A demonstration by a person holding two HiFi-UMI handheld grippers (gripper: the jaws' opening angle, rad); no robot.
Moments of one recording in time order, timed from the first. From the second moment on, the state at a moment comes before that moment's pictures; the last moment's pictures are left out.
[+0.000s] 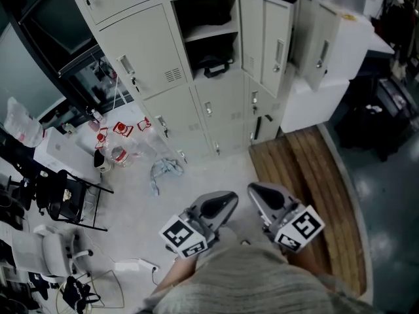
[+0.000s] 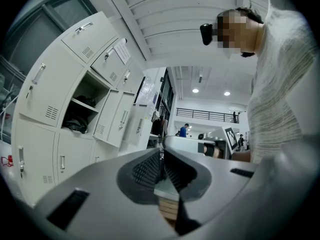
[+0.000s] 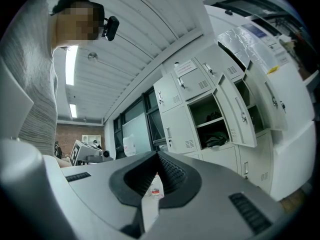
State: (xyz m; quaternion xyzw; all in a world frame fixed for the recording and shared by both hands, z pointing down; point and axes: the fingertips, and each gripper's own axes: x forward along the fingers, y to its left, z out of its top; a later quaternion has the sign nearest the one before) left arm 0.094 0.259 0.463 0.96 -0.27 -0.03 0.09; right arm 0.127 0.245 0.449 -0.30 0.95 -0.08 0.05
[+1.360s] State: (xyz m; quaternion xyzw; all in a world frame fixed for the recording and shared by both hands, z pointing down) left arm -0.045 -0.030 0.403 0.97 -0.23 -0.08 0.05; right arm 0.000 -0.029 0.402 -0.36 0.93 -0.07 0.02
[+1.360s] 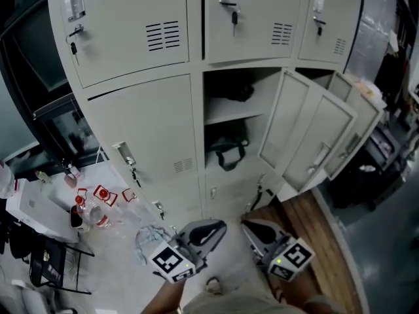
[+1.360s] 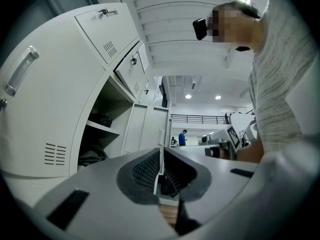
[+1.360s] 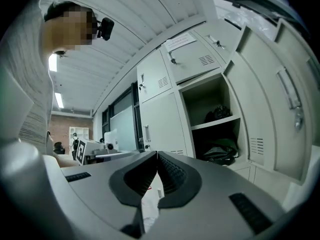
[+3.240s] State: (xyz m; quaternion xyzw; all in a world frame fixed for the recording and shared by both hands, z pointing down) left arm 0.000 -0.231 0.362 0.96 -0.29 -0.02 0.00; right arm 0.029 -0.295 0.325 -0.42 0.90 0.07 -0.10
